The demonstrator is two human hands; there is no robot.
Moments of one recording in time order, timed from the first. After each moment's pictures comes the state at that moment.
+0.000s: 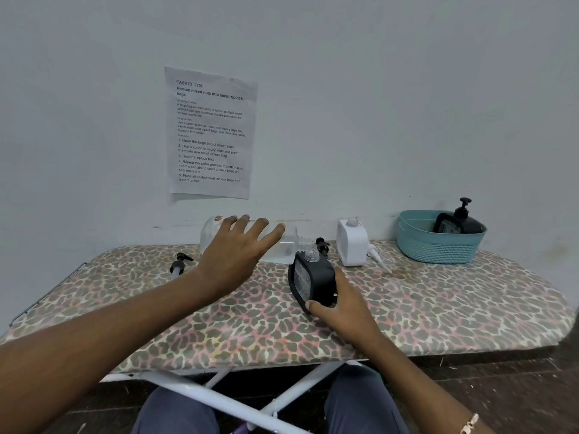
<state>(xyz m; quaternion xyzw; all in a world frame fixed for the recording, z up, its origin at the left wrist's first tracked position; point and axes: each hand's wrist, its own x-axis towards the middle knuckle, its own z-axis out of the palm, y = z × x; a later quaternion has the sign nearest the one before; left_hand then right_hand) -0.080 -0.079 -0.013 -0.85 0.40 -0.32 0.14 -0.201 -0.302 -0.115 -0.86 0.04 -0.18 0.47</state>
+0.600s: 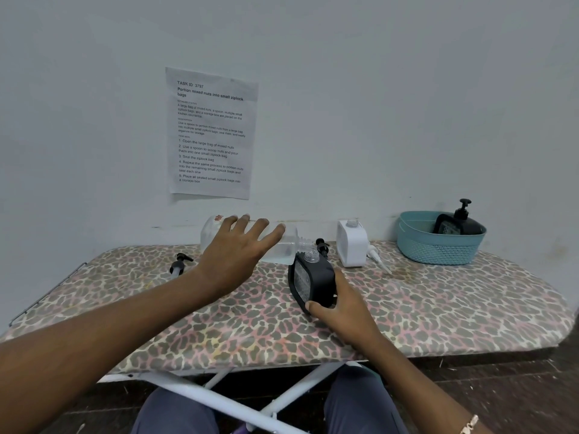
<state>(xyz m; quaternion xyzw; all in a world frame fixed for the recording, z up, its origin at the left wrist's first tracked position) -0.080 -0.079 -0.012 -0.85 0.40 -0.31 0.15 -0.201 -0.302 -0.114 -0.86 0.04 -0.19 0.47</state>
